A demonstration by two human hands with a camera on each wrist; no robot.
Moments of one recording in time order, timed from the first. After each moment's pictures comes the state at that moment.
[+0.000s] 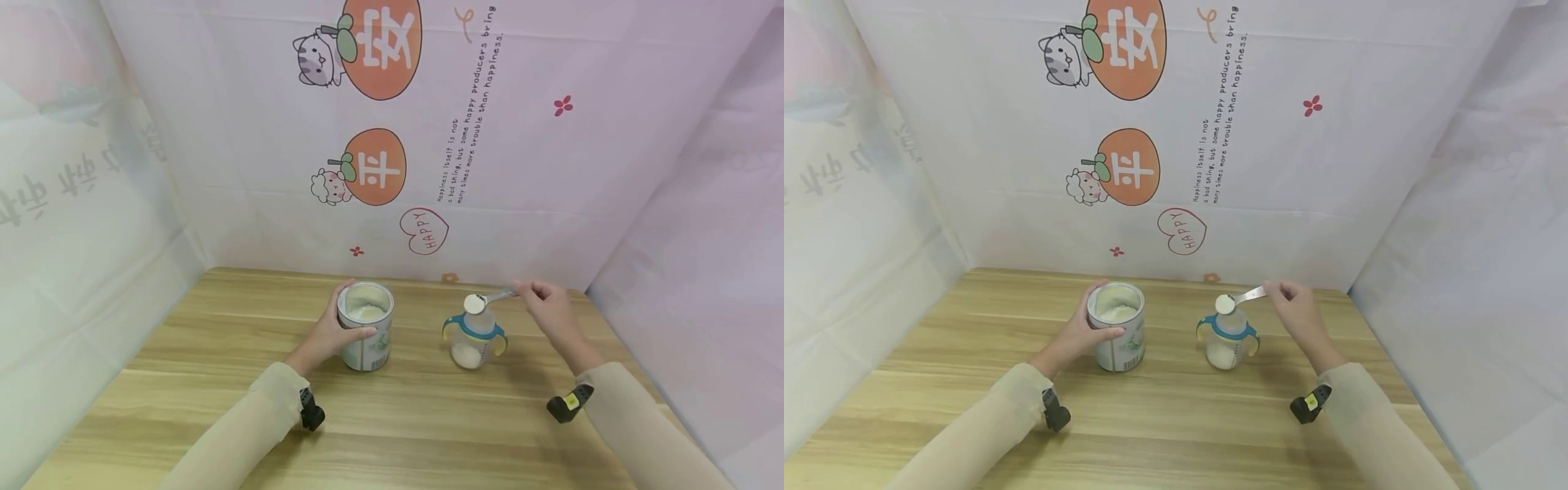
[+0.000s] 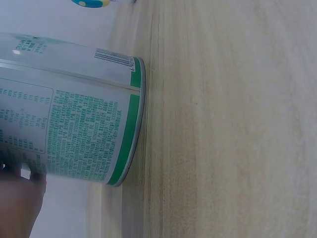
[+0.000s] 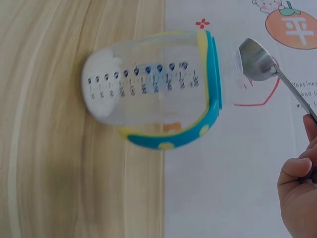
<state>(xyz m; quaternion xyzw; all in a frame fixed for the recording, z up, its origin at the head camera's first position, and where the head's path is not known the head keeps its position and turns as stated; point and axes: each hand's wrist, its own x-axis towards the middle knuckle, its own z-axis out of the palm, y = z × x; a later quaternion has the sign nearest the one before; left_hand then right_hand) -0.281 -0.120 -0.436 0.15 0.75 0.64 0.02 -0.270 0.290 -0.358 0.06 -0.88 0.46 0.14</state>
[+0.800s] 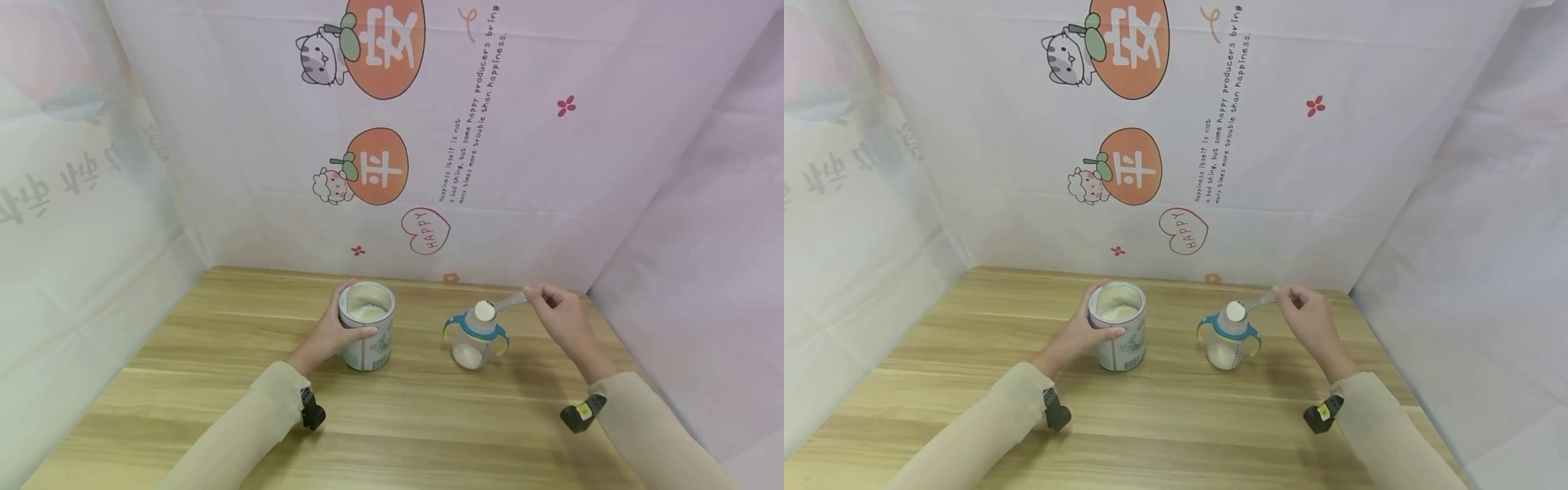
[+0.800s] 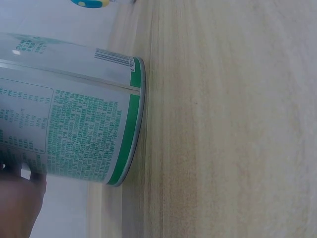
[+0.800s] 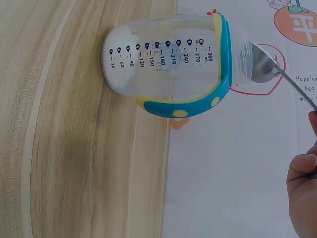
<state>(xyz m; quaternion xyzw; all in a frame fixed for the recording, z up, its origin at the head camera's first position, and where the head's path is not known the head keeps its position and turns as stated) -0.284 -0.120 -0.439 0.15 0.74 0.65 0.02 -0.261 0.303 -0.366 0.10 -0.89 0.39 0.21</state>
